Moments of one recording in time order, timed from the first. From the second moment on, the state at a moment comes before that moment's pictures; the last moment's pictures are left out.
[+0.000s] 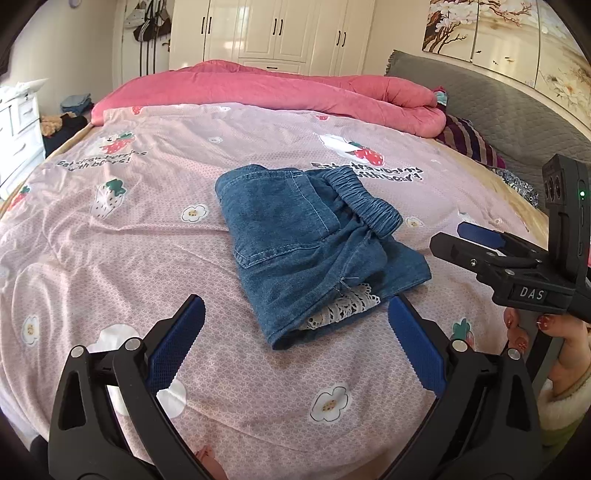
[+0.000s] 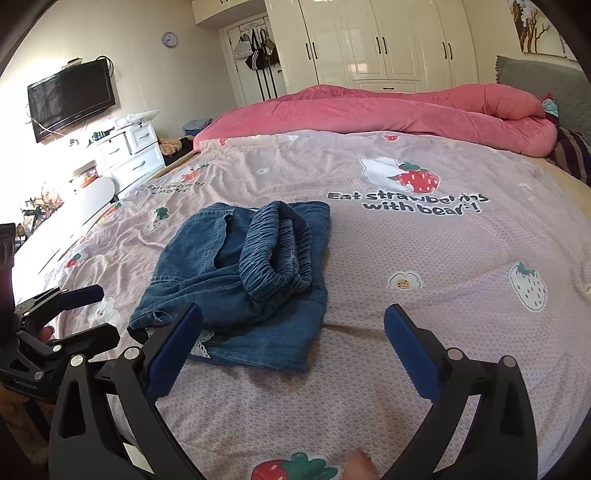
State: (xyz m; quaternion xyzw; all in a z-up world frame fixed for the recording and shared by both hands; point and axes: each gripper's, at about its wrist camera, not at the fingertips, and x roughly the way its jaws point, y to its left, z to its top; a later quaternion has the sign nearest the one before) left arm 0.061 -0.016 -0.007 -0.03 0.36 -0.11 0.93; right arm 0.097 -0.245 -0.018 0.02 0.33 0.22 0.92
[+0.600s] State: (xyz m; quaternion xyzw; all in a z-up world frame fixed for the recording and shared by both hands) left arm 0.046 -0.014 -0.009 -0.03 0.36 -0.07 0.93; right arm 0.078 -0.247 -0.018 0.00 0.33 0.20 0.92
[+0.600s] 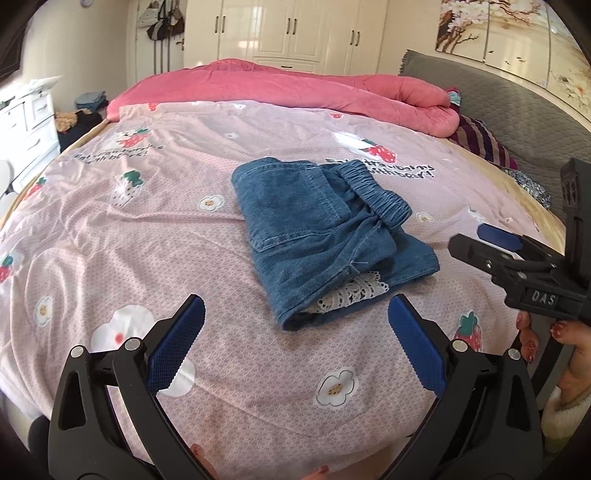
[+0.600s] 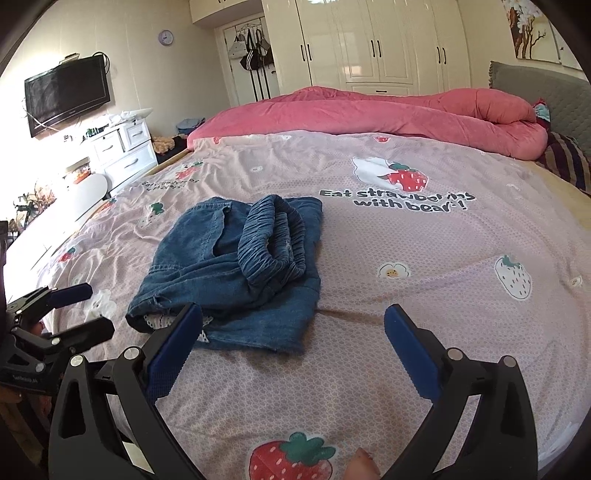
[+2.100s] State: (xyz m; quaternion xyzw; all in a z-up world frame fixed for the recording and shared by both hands) left arm 0.002 -0.001 -0.048 -0.05 0.38 -0.04 0.92; right arm 0.022 -0.235 -0.061 -0.03 0.33 0.19 0.92
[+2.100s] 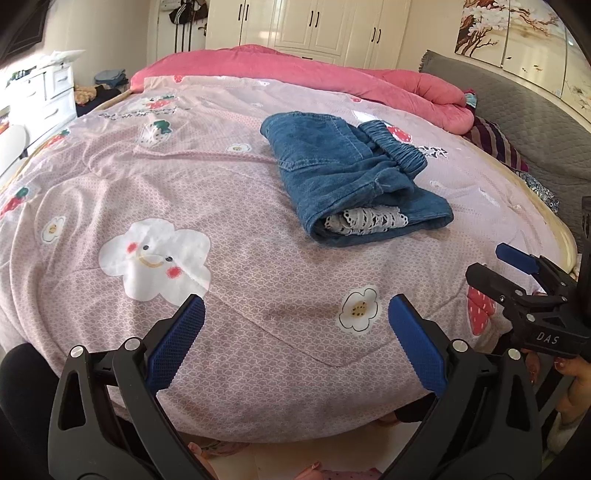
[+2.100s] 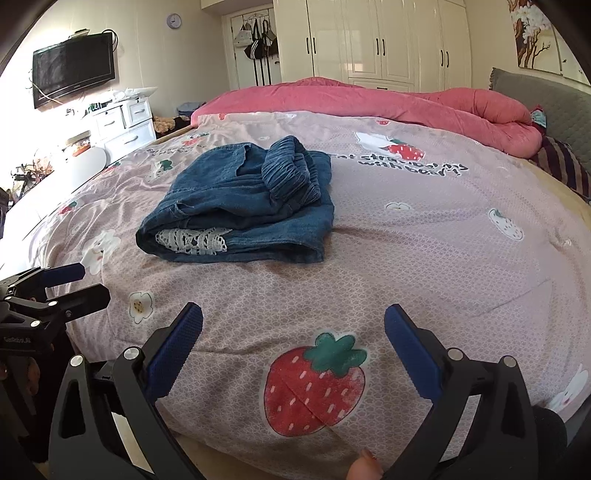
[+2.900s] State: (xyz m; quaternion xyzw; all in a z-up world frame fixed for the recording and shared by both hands) left arm 0.000 -0.007 -0.044 -0.03 0.37 -0.03 0.93; right arm 0.024 -0.235 -0.064 -0.03 0.34 0.18 0.92
